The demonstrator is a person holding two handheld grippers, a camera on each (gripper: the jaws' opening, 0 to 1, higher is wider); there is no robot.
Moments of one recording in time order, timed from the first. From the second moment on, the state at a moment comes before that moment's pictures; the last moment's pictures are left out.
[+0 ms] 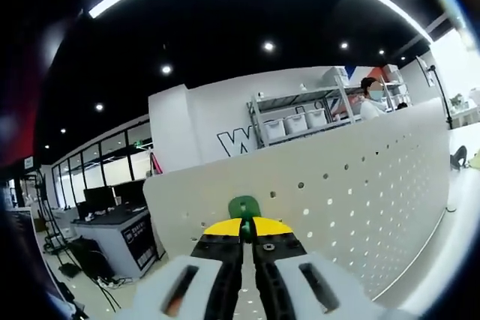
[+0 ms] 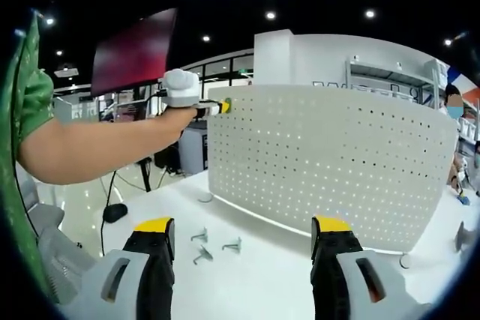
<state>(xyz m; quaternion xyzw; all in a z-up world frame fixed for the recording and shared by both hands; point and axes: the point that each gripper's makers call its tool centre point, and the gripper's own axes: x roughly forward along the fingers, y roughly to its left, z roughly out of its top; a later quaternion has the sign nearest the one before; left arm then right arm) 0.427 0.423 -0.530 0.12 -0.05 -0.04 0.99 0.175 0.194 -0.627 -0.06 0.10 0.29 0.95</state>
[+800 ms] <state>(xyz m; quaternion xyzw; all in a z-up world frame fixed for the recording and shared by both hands) 0.426 0.425 -0.528 0.10 -0.06 -0.04 0.99 0.173 0.195 -0.628 -0.06 0.10 0.29 0.95</state>
